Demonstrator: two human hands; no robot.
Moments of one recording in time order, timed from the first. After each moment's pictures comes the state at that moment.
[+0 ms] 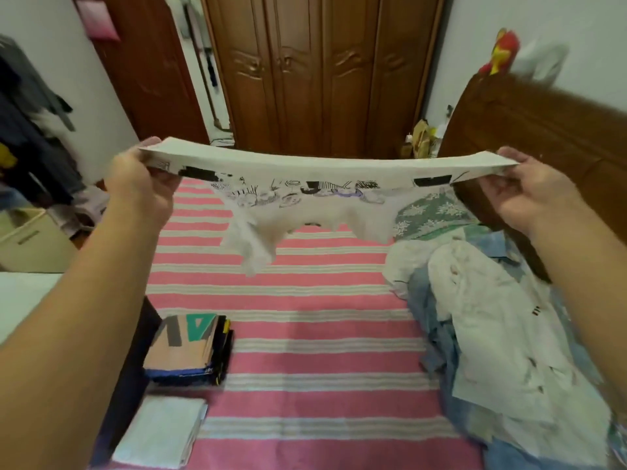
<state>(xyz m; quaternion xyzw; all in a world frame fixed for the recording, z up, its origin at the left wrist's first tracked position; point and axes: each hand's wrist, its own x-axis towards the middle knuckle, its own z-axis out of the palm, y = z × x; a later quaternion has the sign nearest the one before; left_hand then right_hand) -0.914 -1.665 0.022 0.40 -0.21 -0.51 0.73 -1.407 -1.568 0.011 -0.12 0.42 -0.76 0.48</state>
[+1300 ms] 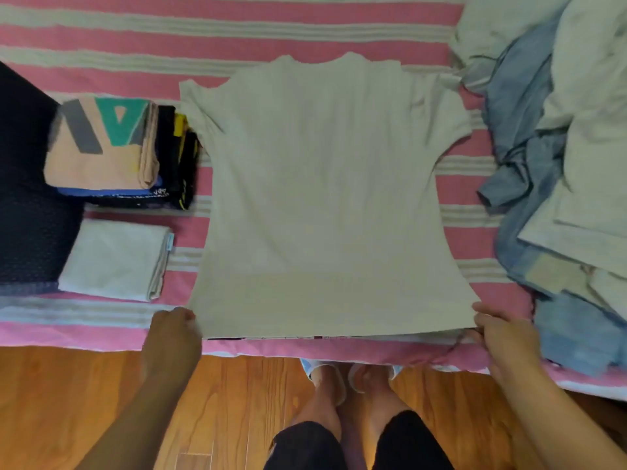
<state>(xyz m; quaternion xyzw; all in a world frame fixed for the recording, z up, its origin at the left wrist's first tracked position) -0.867 -1.415 -0.539 0.85 -0.47 -0.23 -0.09 -1.335 -1.373 -0.523 -0.06 0.88 -0.26 0.39</state>
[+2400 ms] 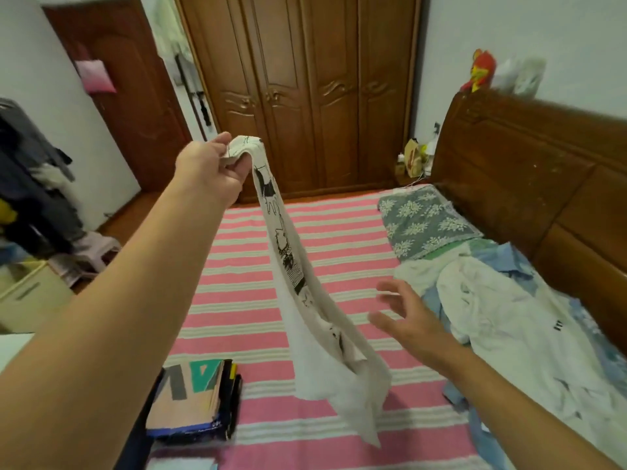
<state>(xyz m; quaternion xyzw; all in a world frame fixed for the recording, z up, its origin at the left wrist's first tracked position) -1.029 -1.672 0.099 0.38 -0.22 -0.62 0.65 -1.279 -1.527 -0.142 -0.58 0.58 -0.42 0.39</state>
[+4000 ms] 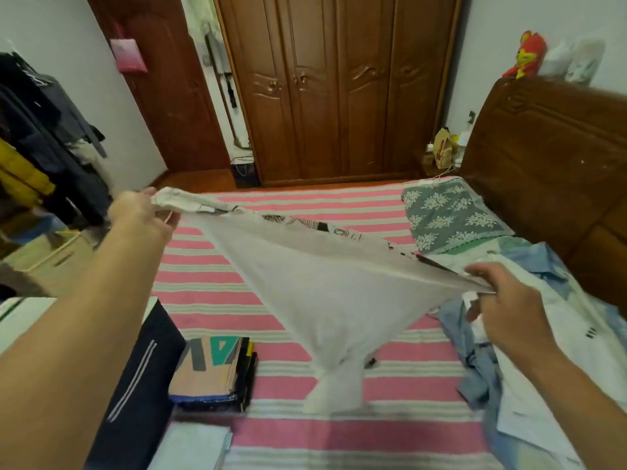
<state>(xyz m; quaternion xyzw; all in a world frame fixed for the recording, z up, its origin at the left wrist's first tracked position) -0.855 -1.720 0.022 0.50 -0.11 -0.47 0.72 -1.321 -1.500 -0.098 -0.52 0.74 -0.41 0.14</state>
